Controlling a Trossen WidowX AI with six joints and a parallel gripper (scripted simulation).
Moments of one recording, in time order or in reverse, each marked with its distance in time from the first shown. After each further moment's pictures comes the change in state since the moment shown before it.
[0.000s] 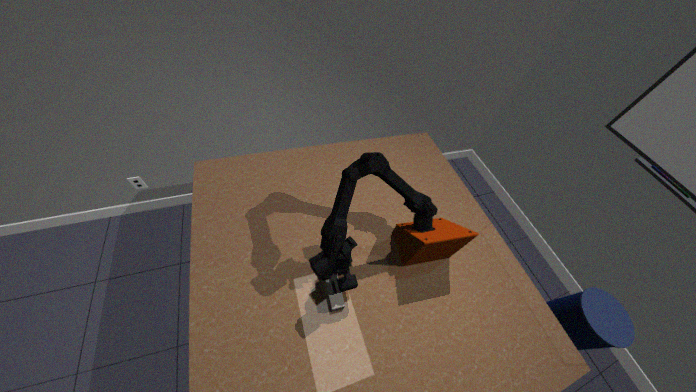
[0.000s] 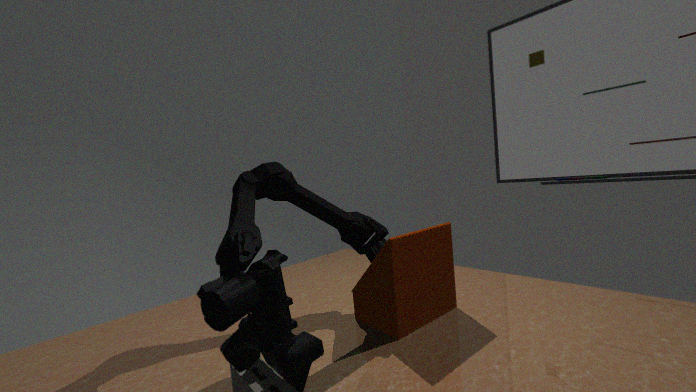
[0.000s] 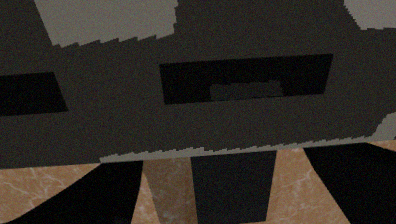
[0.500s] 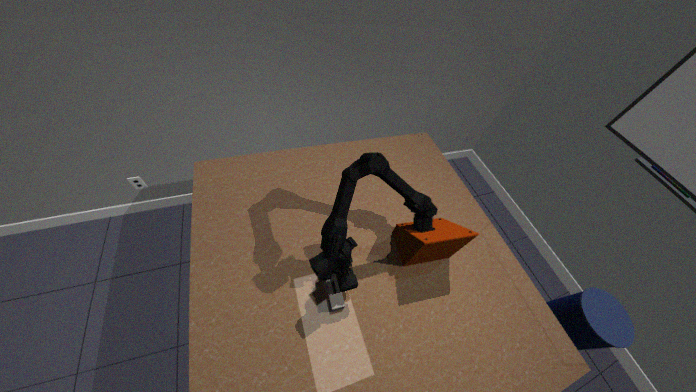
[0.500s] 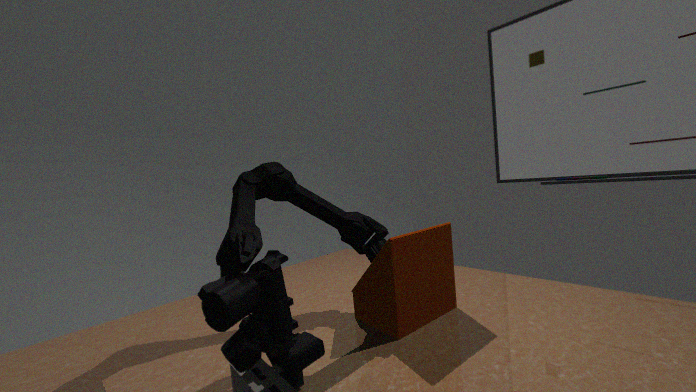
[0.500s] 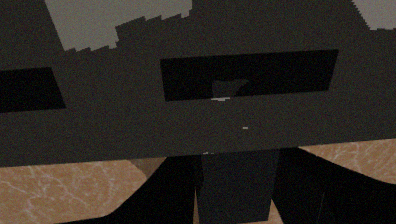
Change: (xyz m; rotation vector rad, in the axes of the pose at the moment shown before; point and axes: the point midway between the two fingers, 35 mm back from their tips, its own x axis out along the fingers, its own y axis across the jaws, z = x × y) arm 0.000 0.000 -0.001 -0.001 0.001 -0.001
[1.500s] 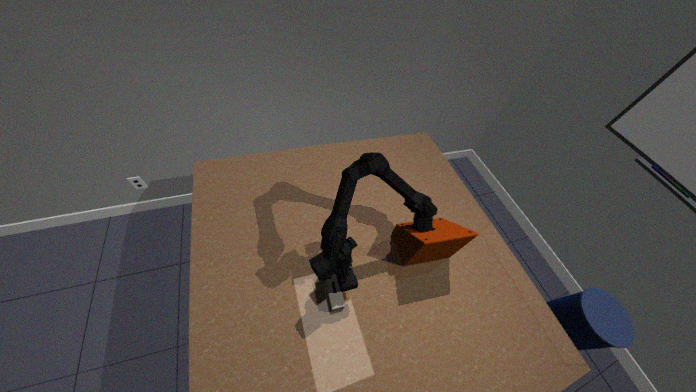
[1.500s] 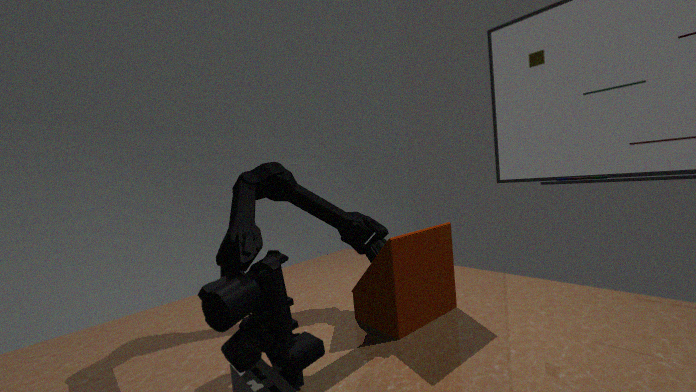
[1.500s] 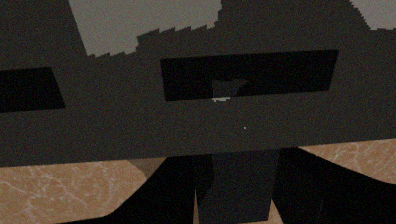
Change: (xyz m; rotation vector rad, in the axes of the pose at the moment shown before) arm -0.001 0.000 0.001 0.002 -0.003 0.000
